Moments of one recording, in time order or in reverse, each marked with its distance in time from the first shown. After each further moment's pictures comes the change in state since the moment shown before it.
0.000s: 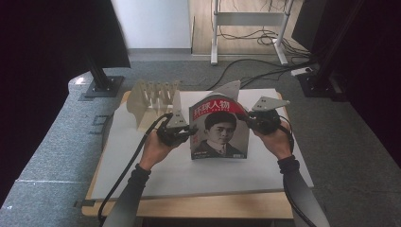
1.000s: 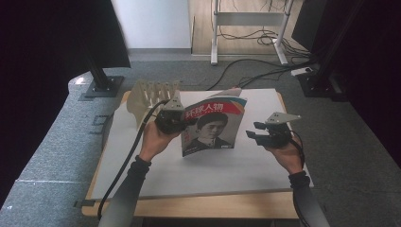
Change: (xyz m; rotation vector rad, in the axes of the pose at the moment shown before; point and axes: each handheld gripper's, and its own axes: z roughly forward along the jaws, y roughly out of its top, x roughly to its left) left arm 0.022 0.027 -0.012 -0.001 -0.046 -0.111; right arm -0.014 -0.070 -0.010 0.089 -0.027 0.130
